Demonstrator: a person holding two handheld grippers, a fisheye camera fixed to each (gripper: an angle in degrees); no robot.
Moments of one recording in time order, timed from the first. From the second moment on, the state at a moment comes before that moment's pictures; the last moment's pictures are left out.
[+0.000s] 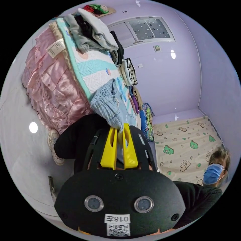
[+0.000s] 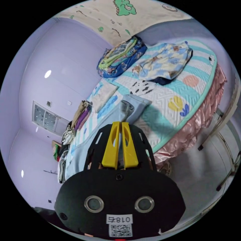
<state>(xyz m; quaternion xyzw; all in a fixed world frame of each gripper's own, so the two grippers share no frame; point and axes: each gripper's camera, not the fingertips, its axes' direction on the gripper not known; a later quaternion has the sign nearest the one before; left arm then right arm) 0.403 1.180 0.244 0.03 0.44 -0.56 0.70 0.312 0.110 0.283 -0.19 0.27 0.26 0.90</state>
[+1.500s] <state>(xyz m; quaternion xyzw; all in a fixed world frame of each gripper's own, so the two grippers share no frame) 0.392 1.166 0.300 0.11 0.57 -0.47 0.66 0.163 0.054 0.052 -0.10 0.09 0.25 0.96</state>
